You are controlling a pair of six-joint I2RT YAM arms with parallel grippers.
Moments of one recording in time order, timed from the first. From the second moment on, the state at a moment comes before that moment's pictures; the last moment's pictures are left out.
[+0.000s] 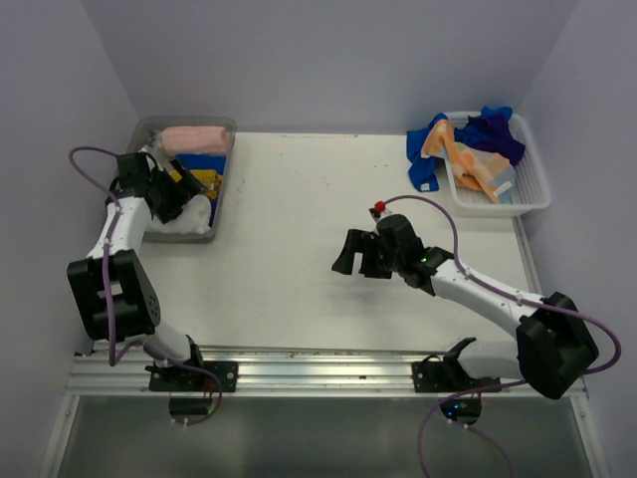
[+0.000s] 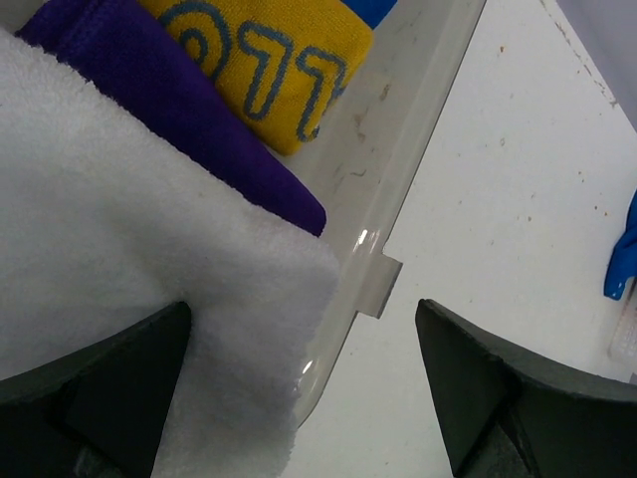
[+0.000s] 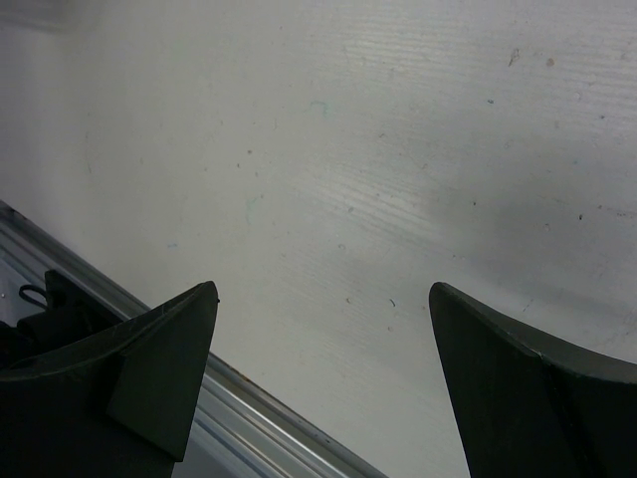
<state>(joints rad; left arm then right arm) 0.26 1.58 1.17 -0.40 0.32 -0.51 0.64 1.27 0.73 -0.19 -0.15 0.72</state>
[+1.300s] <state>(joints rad) 0.15 1.51 1.08 -0.43 0.23 -0.43 0.64 1.27 0.71 -0.18 -0.15 0.72</state>
